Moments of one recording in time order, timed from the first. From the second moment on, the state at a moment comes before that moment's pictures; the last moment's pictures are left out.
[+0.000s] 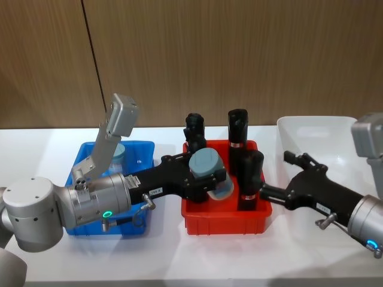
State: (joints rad) left arm -0.35 0.41 0.32 -1.48 -0.49 0.27 -0.82; right arm 0.08 0.37 -0.24 -1.79 0.29 0.28 0.44
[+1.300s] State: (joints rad) left arm -0.35 0.41 0.32 -1.48 -0.49 0.27 -0.82; right arm 0.25 0.33 -0.30 -1.60 0.23 0.39 0.72
